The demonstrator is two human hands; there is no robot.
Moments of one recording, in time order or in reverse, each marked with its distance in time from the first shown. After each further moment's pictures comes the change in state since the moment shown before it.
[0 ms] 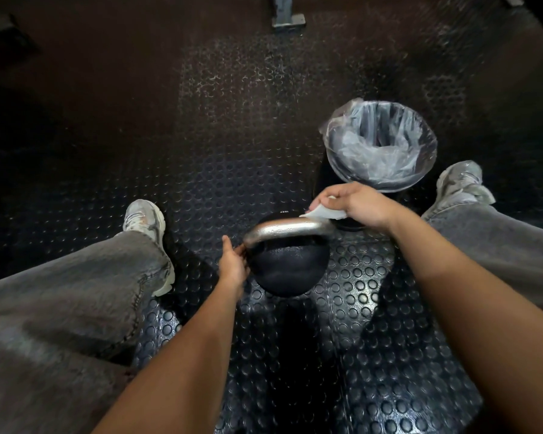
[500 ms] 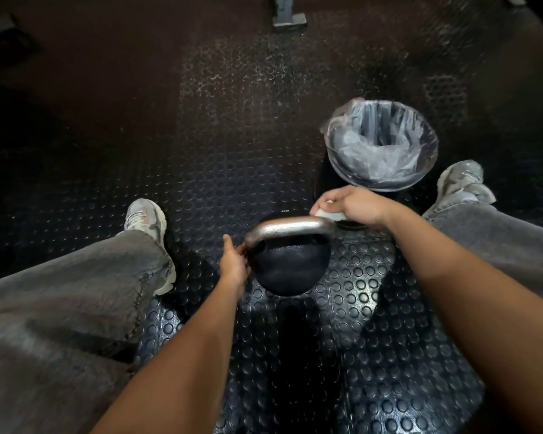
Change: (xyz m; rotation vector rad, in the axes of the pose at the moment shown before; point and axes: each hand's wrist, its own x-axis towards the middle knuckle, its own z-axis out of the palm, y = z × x) left_hand 0.003 -0.002 -0.002 0.018 -0.003 0.001; right_hand 0.005 -0.002 0.000 -0.103 -0.053 0.078
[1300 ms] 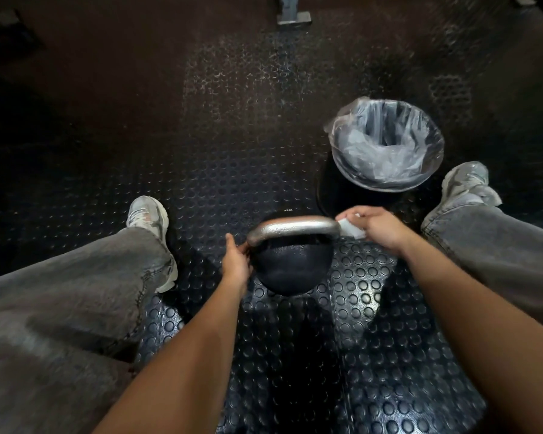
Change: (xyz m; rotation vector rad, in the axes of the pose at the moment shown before) left_hand 0.008 -0.003 -0.001 -0.008 0.020 0.001; right_hand -0.010 0.069 0.017 0.317 0.228 0.136
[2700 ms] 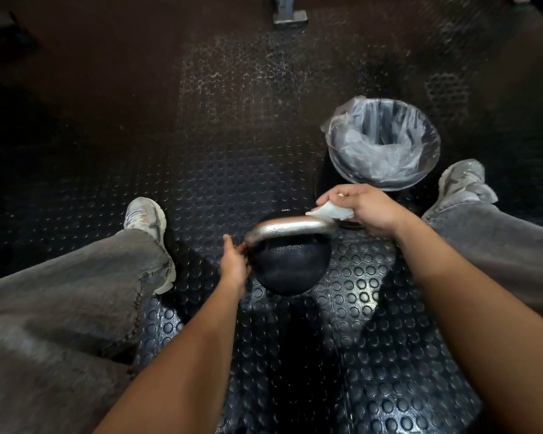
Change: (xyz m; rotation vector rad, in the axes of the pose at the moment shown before) left_hand 0.003 -0.003 -0.001 -0.007 0.001 0.004; right_hand 0.011 -0.043 0.004 0.117 -0.153 -0.135
